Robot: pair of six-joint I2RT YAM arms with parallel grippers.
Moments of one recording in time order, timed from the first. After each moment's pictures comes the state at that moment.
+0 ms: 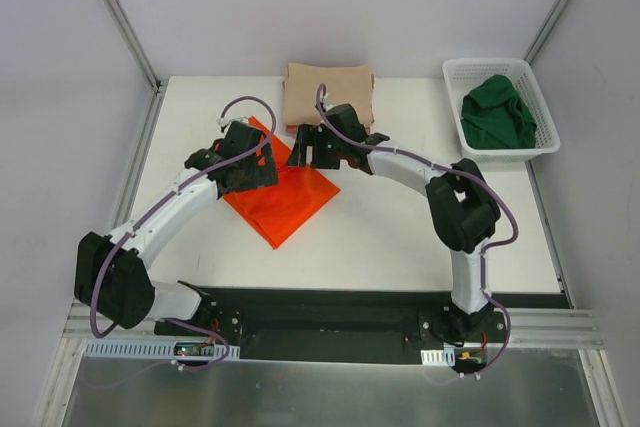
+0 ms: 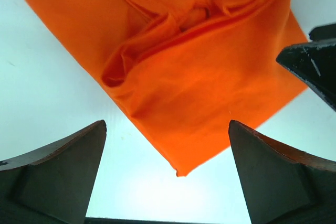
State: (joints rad) left arm -0.45 1.36 1.11 -0.74 -0.29 -0.58; right arm 0.68 2.02 1.52 -0.16 -0.27 0.60
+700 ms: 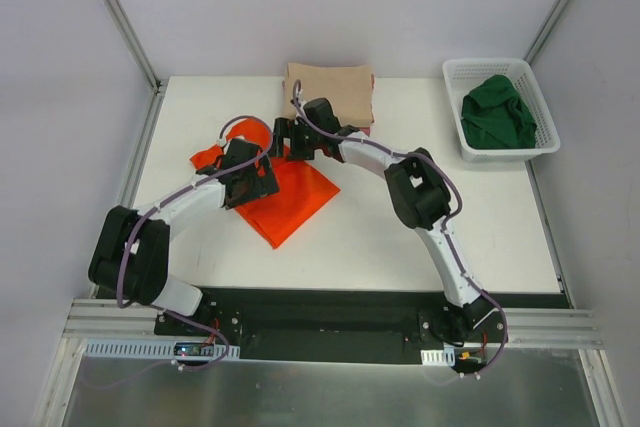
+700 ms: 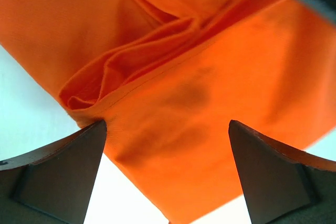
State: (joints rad) left arm -0.38 1.43 0.85 -0.39 -0.13 -0.66; right arm 0.68 2.38 1.88 -0.13 -0.45 0.61
